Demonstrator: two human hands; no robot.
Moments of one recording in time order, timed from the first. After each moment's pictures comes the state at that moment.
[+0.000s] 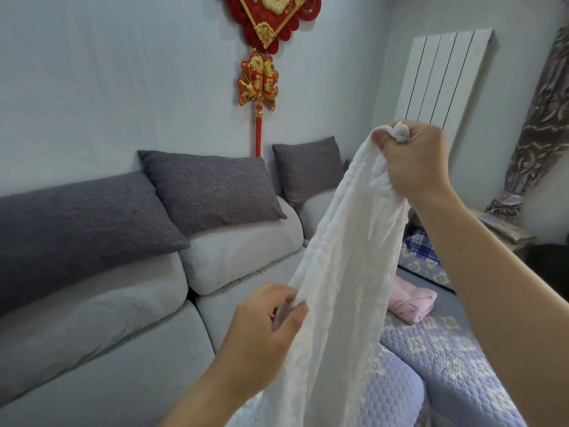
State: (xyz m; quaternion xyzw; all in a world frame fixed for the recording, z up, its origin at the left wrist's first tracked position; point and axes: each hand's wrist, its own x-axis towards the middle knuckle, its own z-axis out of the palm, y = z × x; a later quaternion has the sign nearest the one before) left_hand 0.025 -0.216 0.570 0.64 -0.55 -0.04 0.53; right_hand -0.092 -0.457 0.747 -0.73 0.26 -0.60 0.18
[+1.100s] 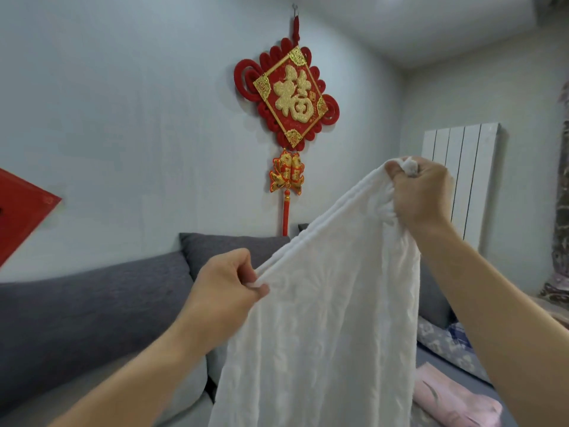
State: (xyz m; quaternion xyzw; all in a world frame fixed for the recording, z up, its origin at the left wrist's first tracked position) left_hand 0.101 -0.204 0.735 0.71 -0.45 0.05 0.55; right_hand -0.056 -0.455 0.841 -0.65 0.26 -0.69 0.18
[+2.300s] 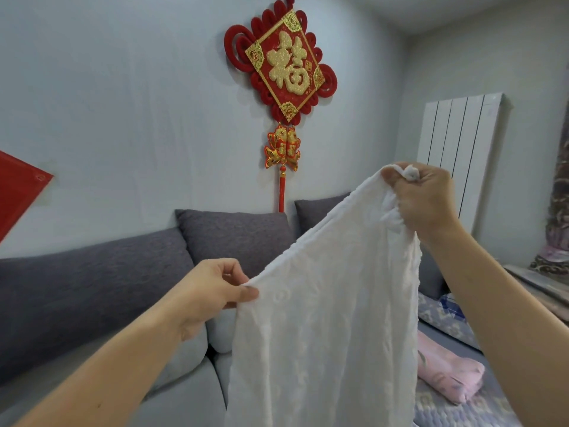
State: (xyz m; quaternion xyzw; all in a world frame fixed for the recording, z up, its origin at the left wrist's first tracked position) left_hand 0.112 -0.207 0.701 0.69 -0.39 -0.23 0.56; right_hand -0.090 -0.461 0.794 -0.69 0.21 -0.62 0.30
